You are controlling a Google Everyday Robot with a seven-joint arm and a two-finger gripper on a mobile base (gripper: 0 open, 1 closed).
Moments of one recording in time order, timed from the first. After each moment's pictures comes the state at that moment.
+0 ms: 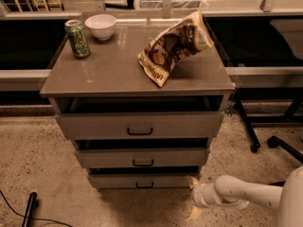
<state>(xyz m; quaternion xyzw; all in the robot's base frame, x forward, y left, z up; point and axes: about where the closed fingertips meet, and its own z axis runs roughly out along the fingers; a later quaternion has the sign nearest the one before) 0.476 -0.161 0.266 -0.64 0.70 0.14 0.28</state>
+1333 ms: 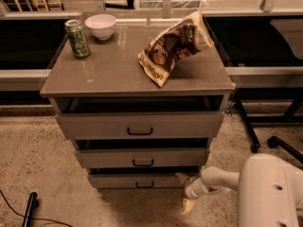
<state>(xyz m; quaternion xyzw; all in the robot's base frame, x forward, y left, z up) 0.523 -0.143 0.193 -0.71 0.64 0.14 0.25</state>
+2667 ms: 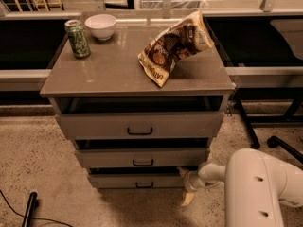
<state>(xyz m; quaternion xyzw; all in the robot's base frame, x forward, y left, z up) 0.563 -0.155 0.176 -0.71 0.65 0.09 0.24</state>
